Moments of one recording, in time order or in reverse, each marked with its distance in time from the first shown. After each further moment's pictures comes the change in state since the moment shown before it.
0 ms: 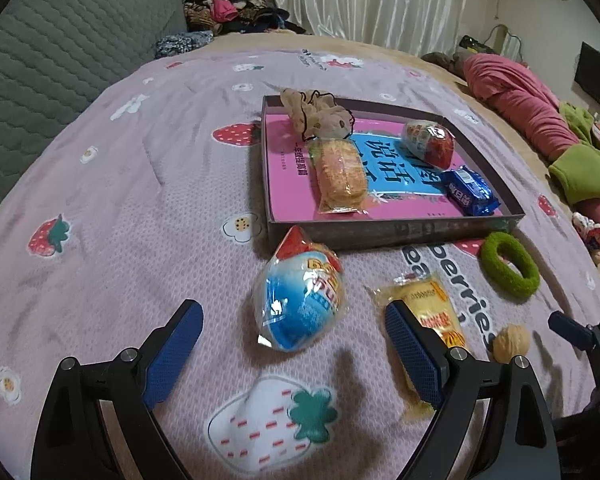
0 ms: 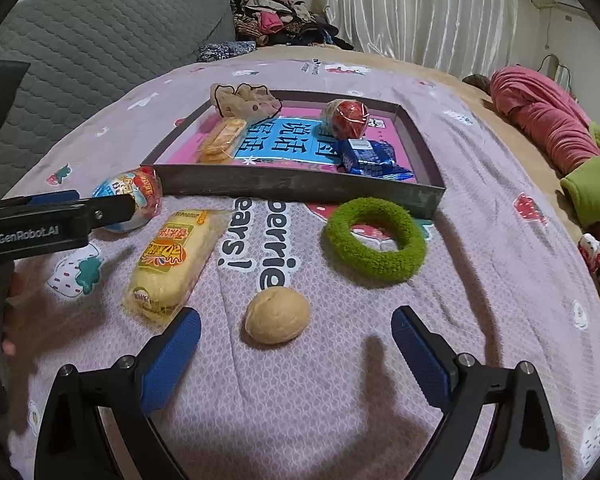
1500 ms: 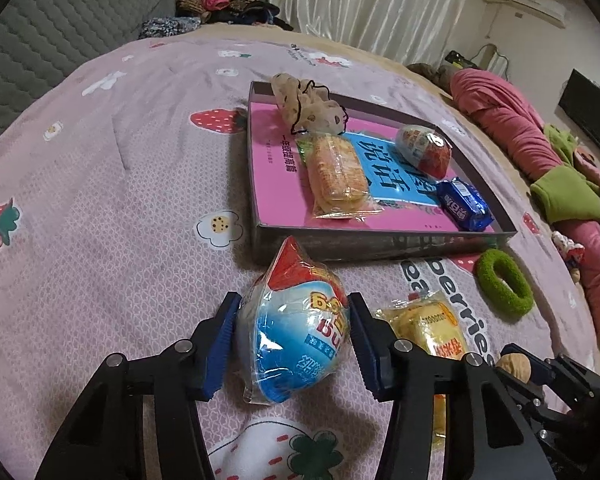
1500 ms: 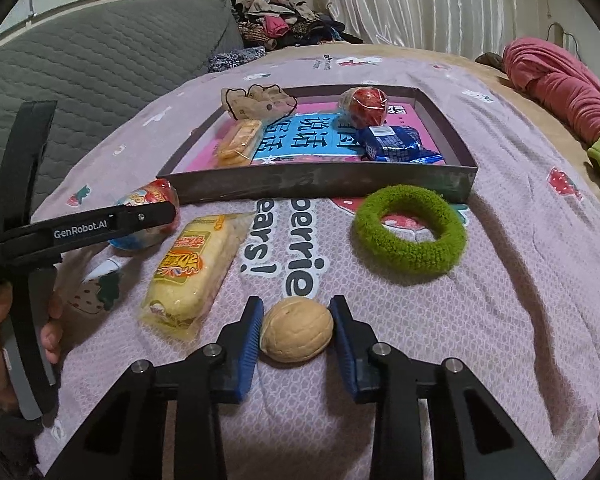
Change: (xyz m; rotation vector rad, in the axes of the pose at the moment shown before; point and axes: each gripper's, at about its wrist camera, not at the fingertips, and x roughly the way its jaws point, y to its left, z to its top) left arm 0.033 0.014 0.002 -0.052 0.001 -0.143; right arm 0.011 -0.002 -0.004 0.085 -0.012 0.134
